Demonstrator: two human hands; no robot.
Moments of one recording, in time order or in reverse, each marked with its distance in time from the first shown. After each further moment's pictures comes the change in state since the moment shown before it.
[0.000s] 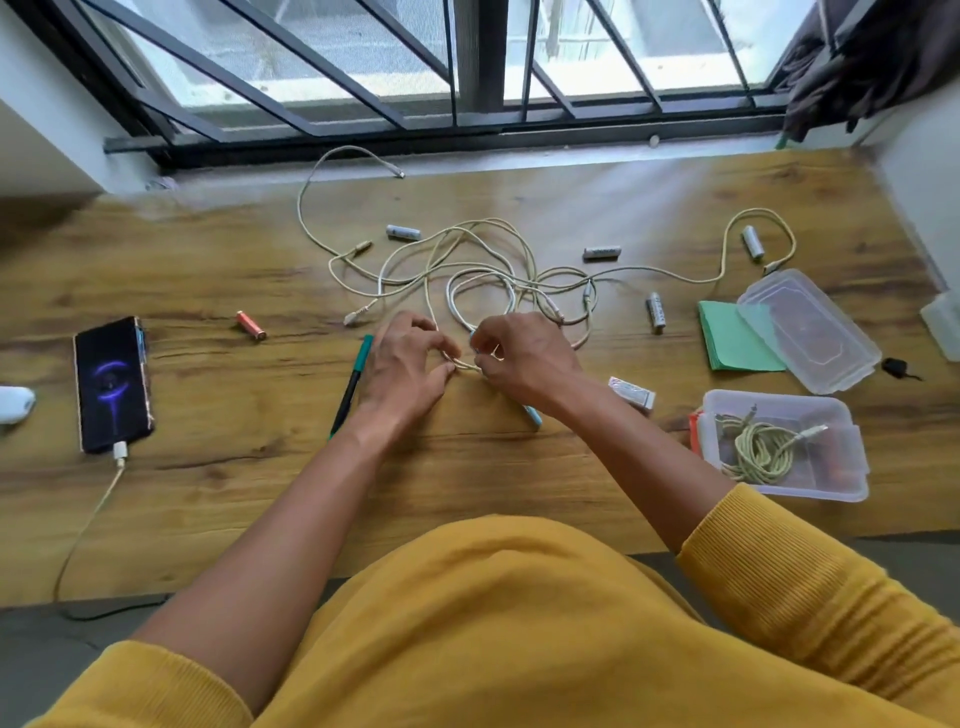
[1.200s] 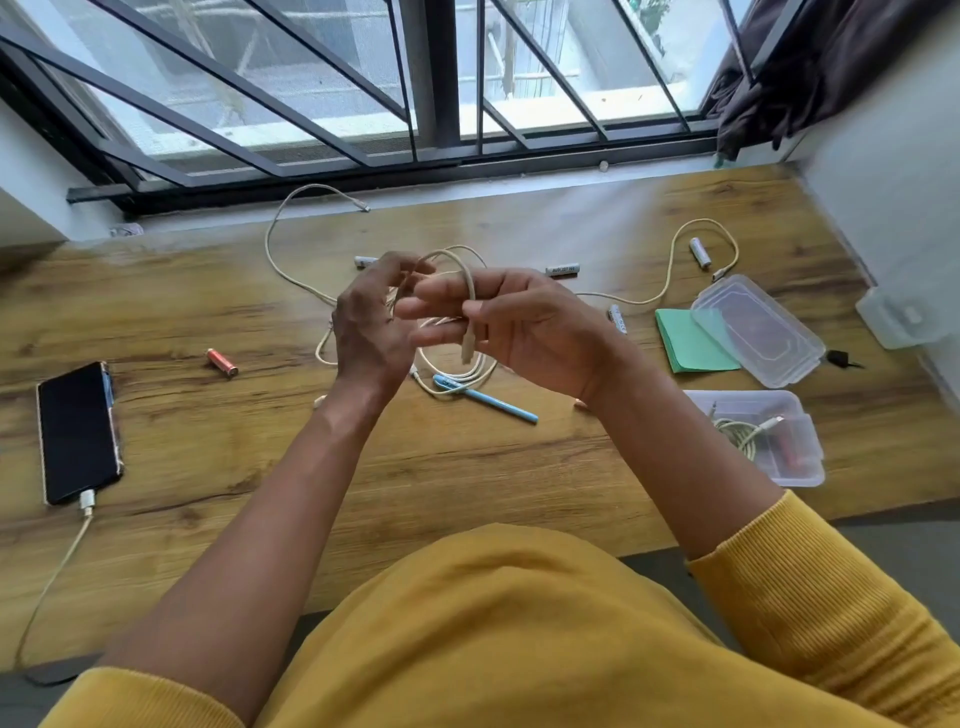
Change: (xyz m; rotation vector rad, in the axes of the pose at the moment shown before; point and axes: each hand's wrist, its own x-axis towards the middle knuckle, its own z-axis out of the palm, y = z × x) left_hand 0.021 0.058 -0.051 -0.387 0.339 0.248; right_hand -0.022 -0.004 -0.077 1.449 -0.434 -0.331
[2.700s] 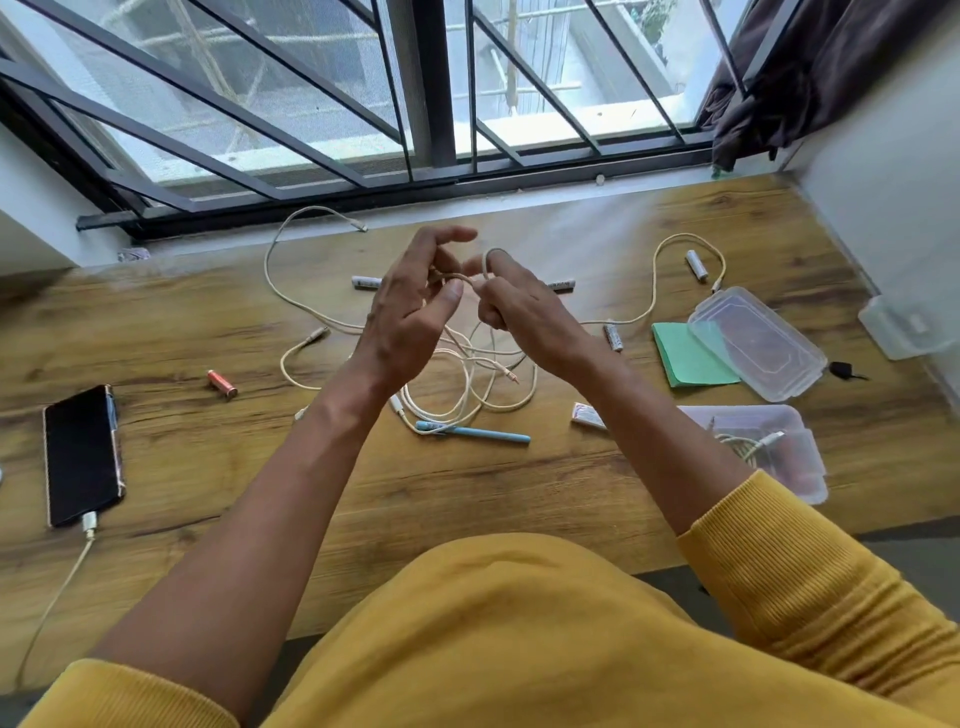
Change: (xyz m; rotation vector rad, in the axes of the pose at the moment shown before) left_hand 0.032 0.036 0.009 -0.155 -0.294 0.101; right_hand 0.019 -0.001 -0.028 -0.910 0.500 0.024
